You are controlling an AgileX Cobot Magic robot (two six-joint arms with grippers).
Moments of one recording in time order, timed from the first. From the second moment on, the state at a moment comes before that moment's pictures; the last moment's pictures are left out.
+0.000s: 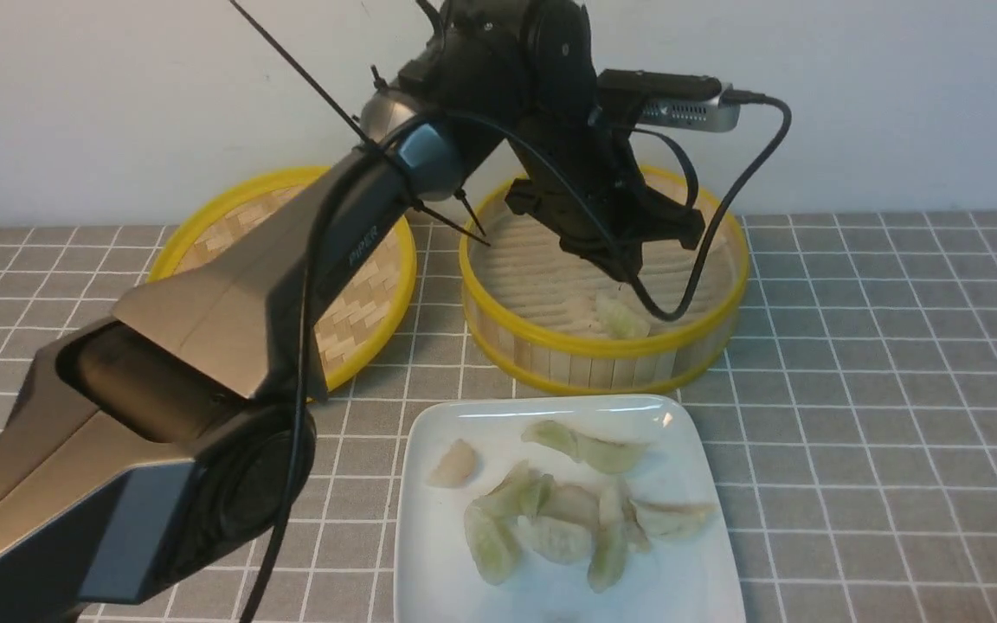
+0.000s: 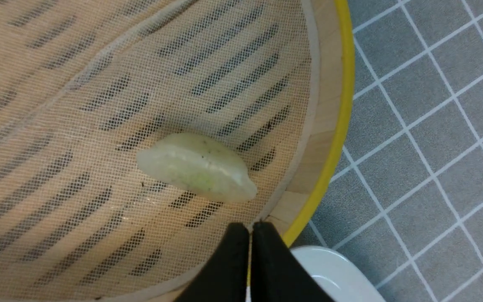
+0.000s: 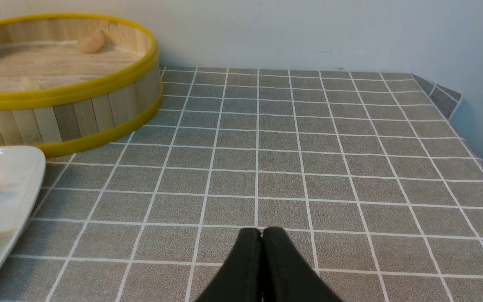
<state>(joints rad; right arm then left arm) -0.06 -0.01 0.02 0.00 0.40 0.02 -0.58 2.46 -2.53 -0.24 1.25 -0.03</state>
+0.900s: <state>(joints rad) -0.06 -0.01 0.02 0.00 0.40 0.02 -0.58 2.62 -2.53 -0.19 1.06 -0.03</state>
